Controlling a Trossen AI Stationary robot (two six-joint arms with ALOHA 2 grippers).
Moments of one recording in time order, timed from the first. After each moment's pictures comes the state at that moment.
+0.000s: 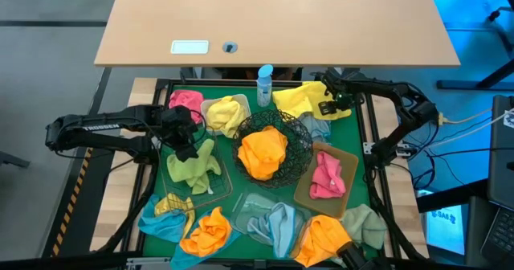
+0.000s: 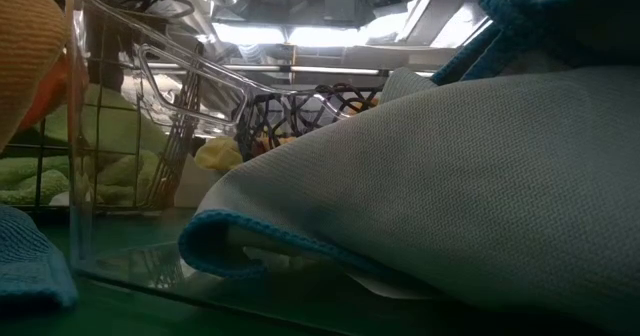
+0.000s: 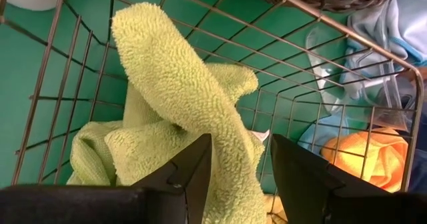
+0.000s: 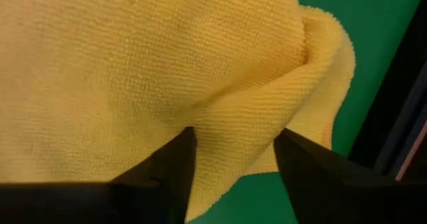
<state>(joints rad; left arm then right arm) 0.24 0.86 0.70 -0.90 0.35 -0.57 -0.95 1.63 0.91 -0.81 0.15 0.34</state>
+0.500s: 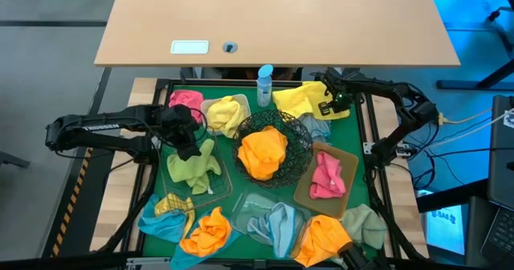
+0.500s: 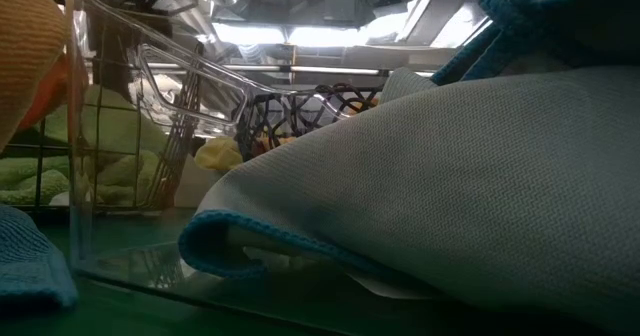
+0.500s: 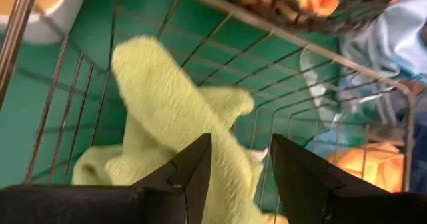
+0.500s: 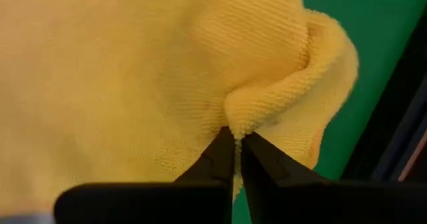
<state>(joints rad) 0.24 0.86 0.70 -0.84 0.32 -0.56 -0.95 1.62 0.91 -0.82 0.12 0.30</state>
